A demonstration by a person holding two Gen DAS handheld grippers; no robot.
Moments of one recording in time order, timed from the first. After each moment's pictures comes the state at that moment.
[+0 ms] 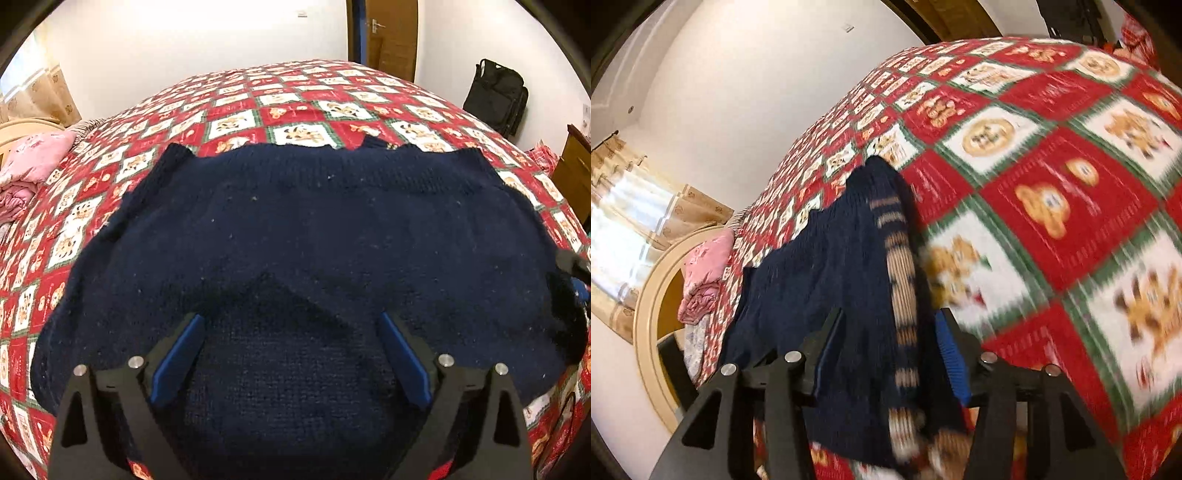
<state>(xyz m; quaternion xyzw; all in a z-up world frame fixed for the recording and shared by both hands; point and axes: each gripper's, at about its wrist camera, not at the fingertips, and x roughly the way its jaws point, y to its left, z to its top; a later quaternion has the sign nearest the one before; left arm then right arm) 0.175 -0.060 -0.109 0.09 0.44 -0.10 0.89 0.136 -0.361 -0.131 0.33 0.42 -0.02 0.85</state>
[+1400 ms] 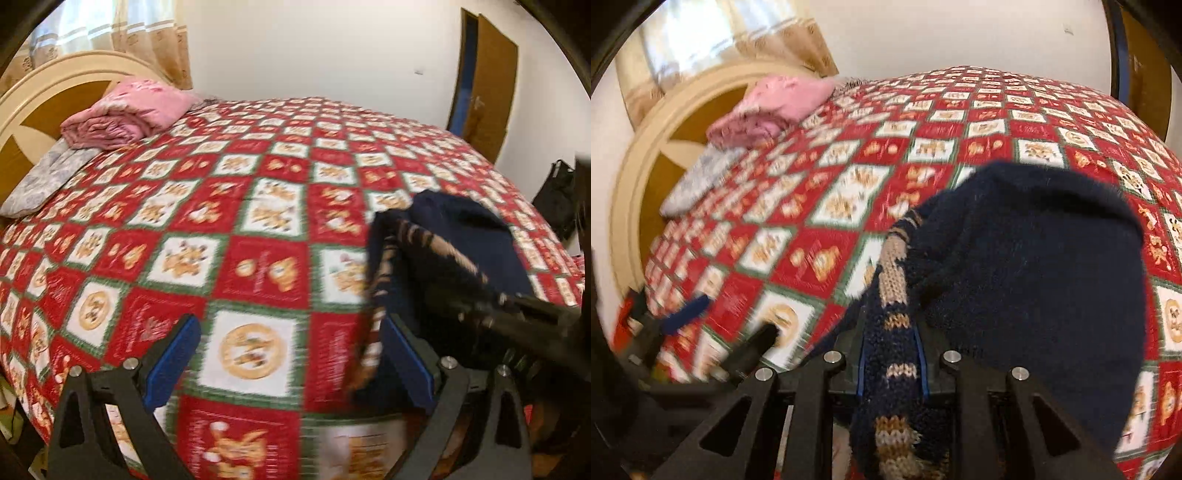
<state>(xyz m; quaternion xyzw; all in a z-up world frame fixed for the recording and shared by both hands) 0.158 0.183 -0.070 -0.03 0.39 0.04 0.92 0.247 0.020 -0.125 0.01 0.47 0.15 0.87</state>
